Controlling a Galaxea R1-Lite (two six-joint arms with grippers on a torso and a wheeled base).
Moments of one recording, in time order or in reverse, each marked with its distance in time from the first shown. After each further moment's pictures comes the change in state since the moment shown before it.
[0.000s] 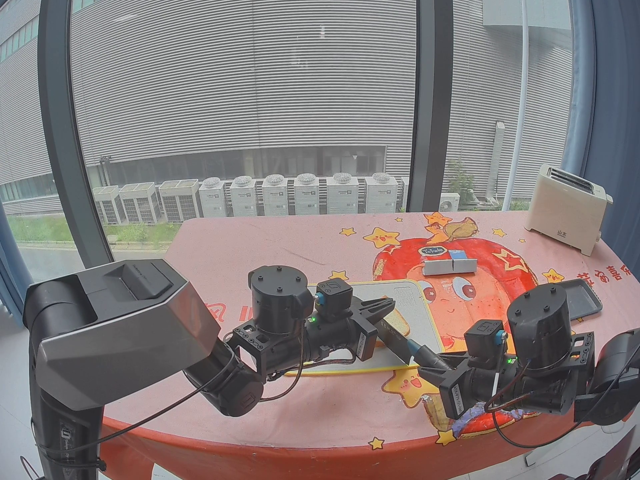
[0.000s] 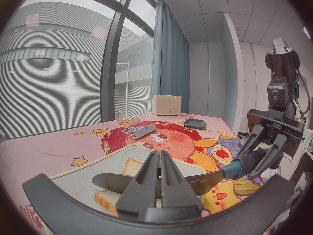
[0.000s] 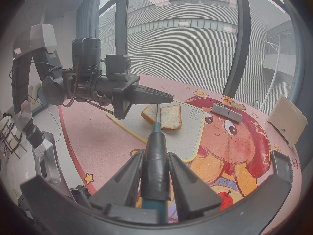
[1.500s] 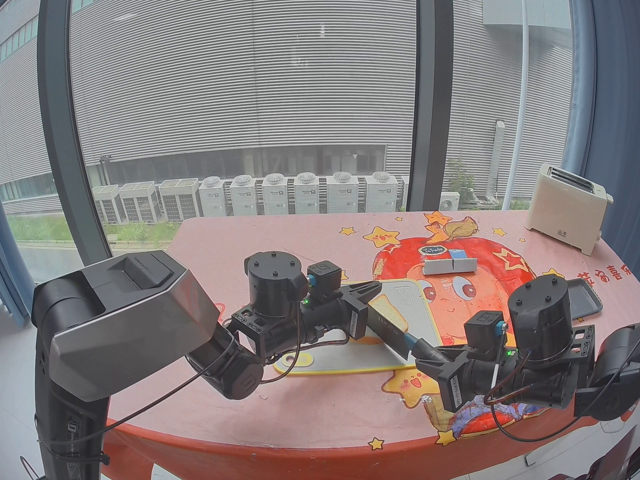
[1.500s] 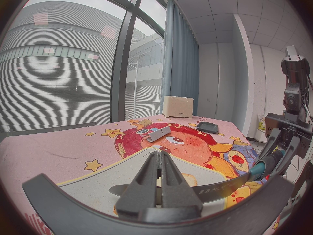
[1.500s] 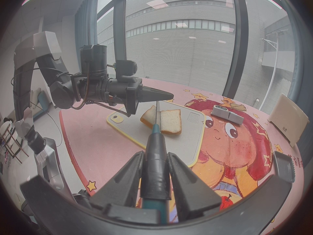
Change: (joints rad) left arm 0.053 0.010 -0.101 0.000 0.032 -0.055; right arm -0.012 0.000 -0.030 0.000 0.006 0.018
